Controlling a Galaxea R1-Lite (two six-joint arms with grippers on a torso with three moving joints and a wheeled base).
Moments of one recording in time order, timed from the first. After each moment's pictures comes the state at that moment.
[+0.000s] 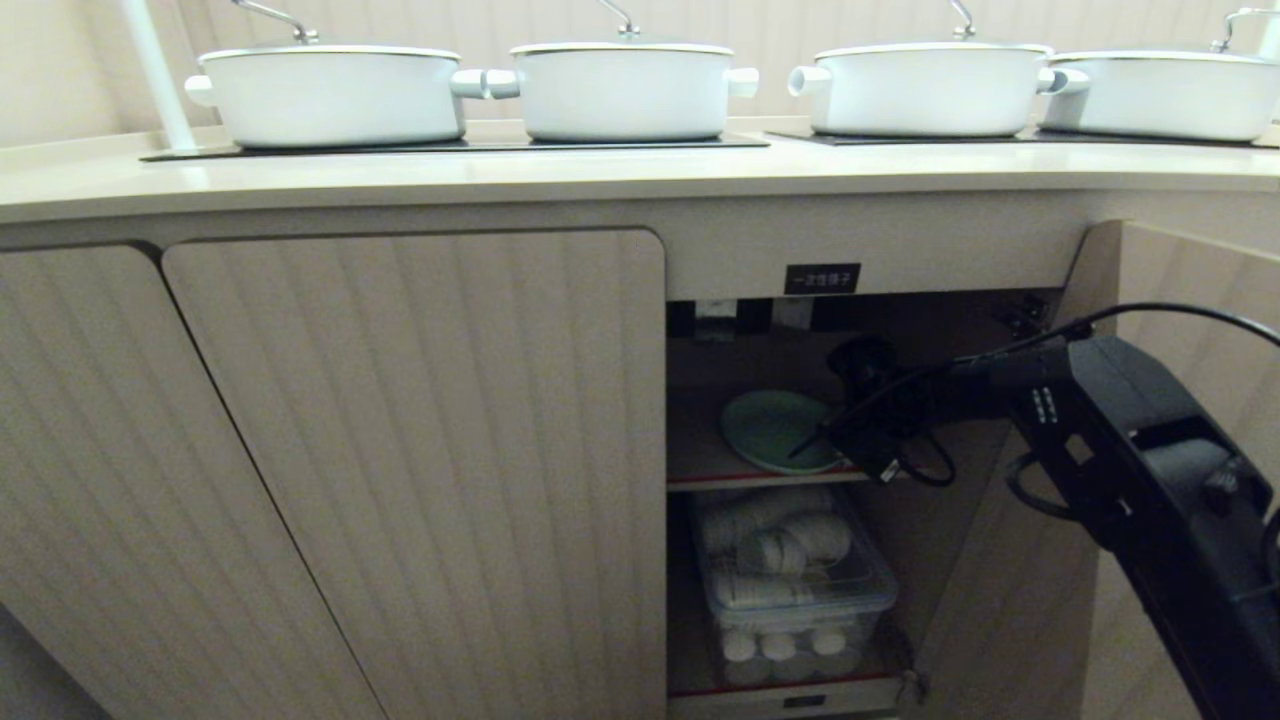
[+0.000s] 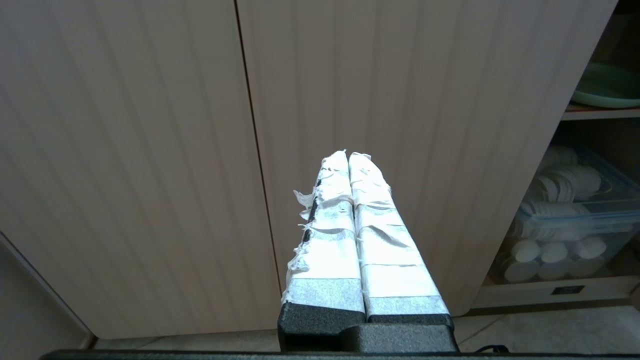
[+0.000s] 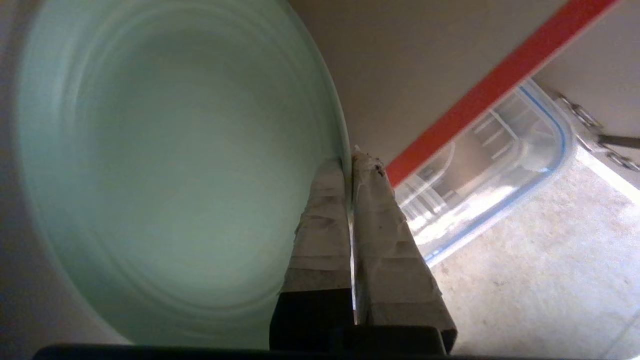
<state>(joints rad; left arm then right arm) 0.00 0.00 0.00 0.00 0.00 0.00 0.22 2.58 -1.96 0.28 -0.18 0.99</state>
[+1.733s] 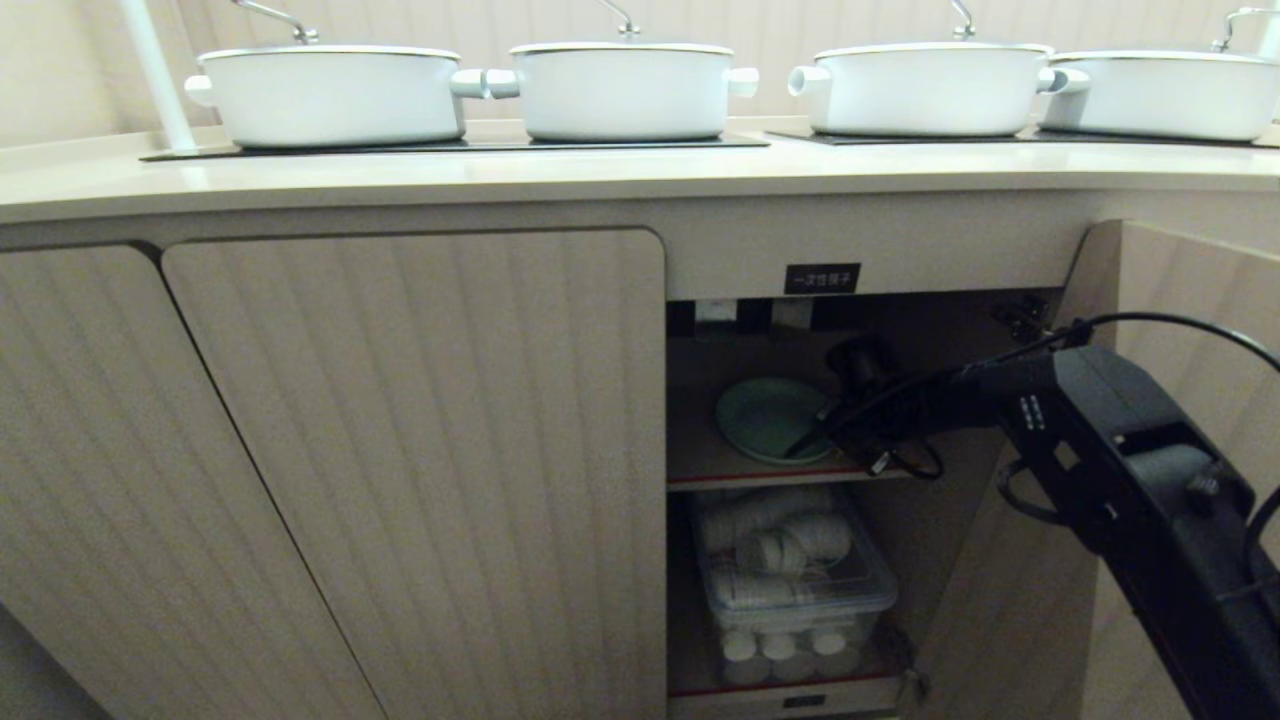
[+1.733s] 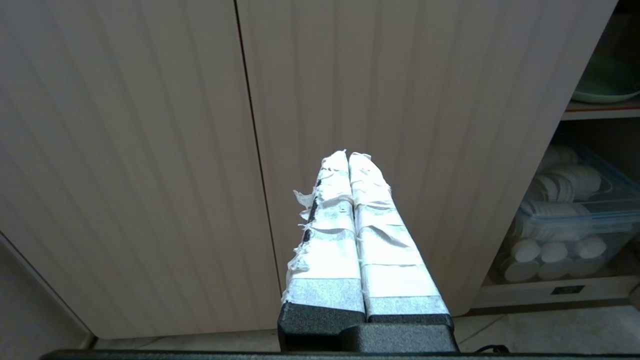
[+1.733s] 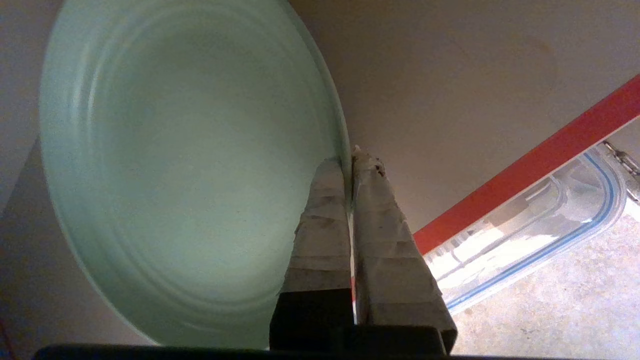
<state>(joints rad) 0.00 0.00 0.00 0.00 0.00 0.00 0.21 2.62 -1.97 0.14 -0.18 0.95</state>
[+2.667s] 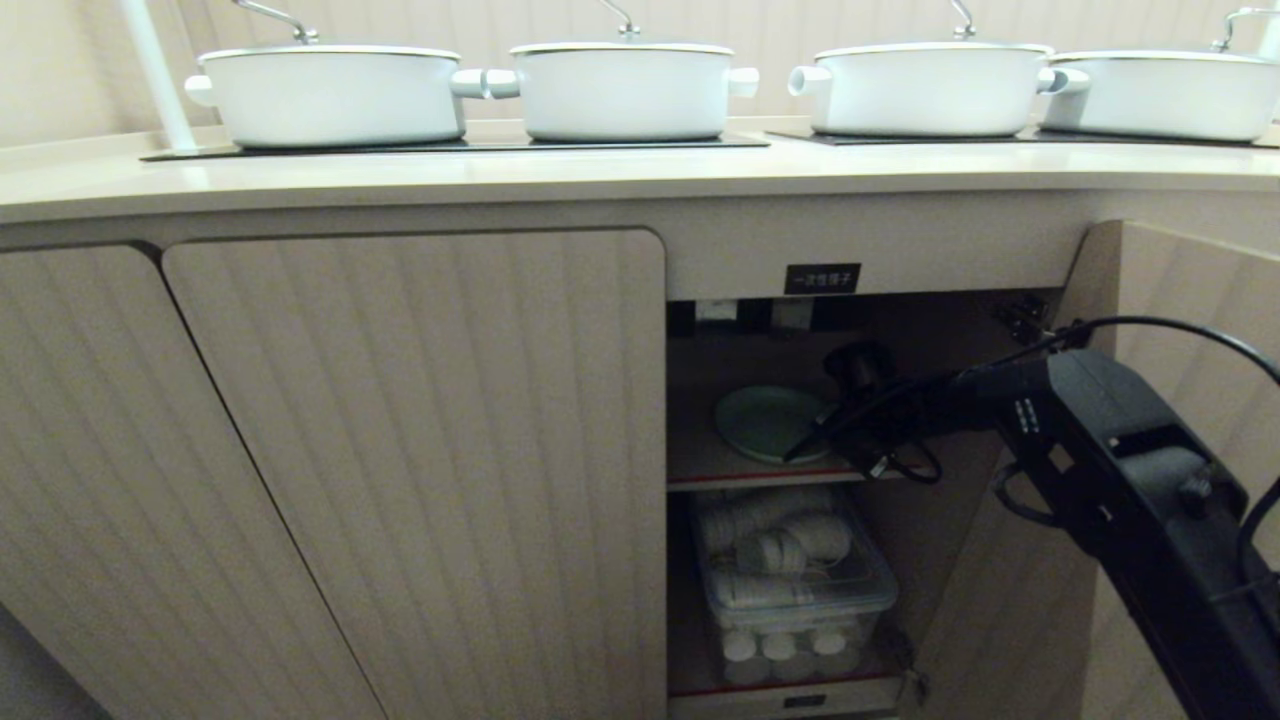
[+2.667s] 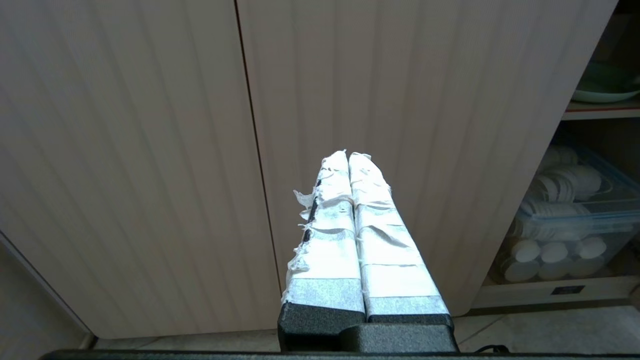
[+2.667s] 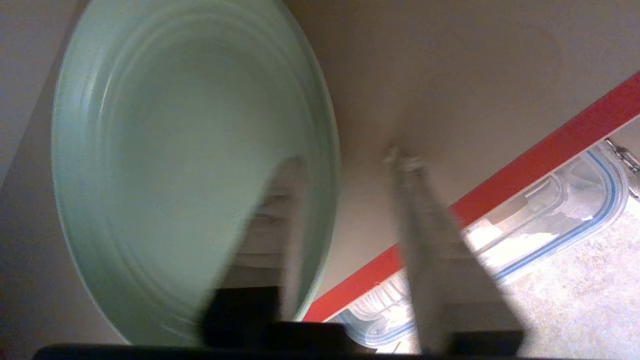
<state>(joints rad) 0.00 0.00 0.00 0.00 0.00 0.00 0.21 2.63 -1.97 0.14 -0.18 0.95</state>
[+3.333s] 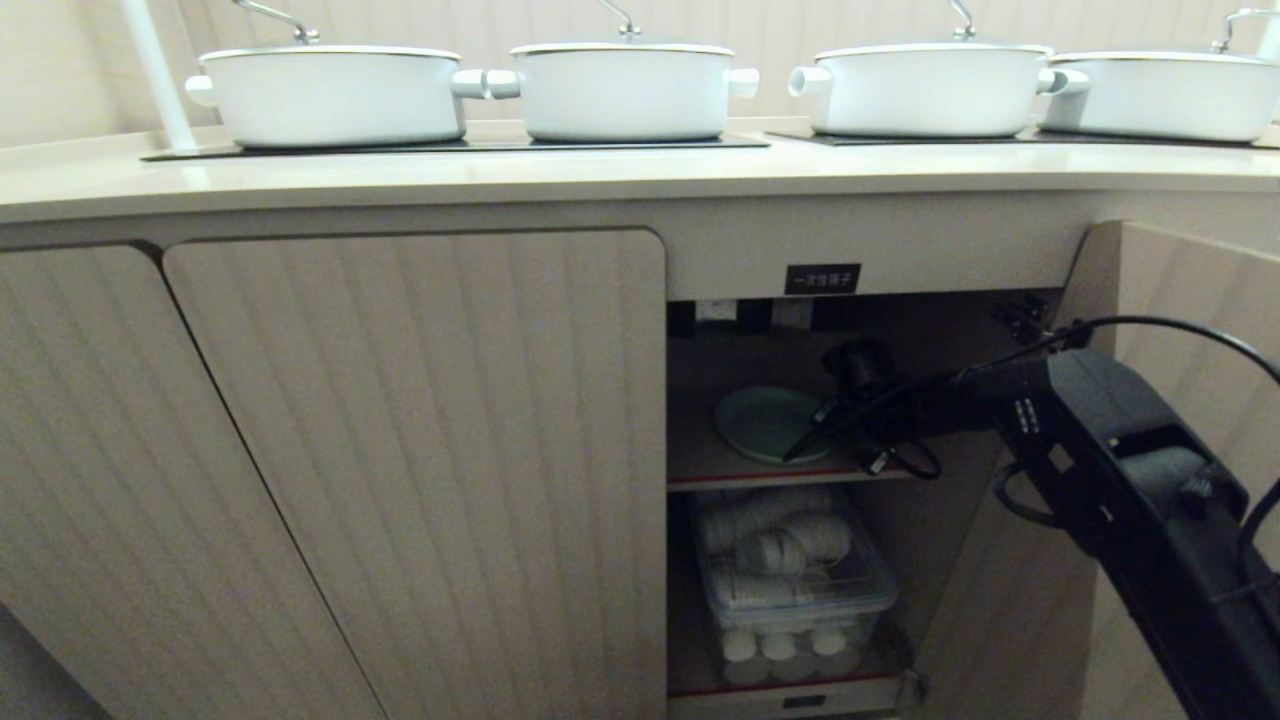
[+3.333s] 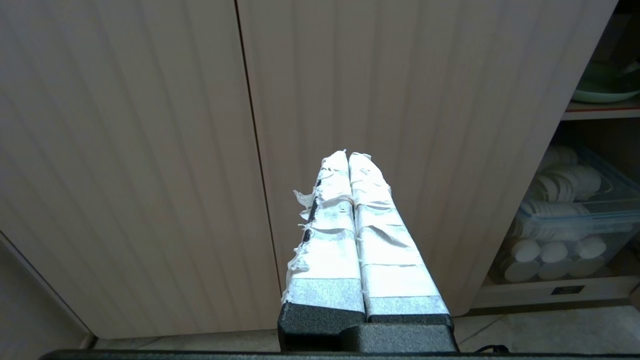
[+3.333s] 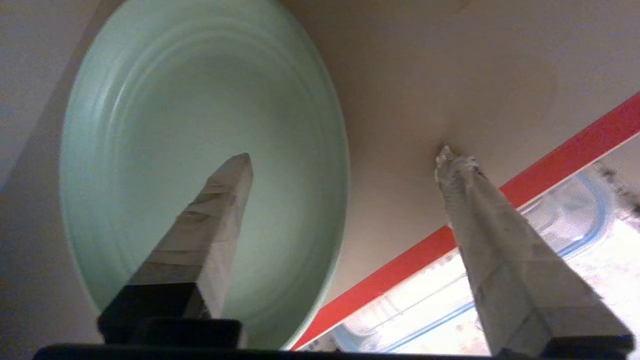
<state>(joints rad) 0.00 0.00 0.00 0.00 0.00 0.00 0.21 2.63 -1.96 0.12 -0.22 0.92</state>
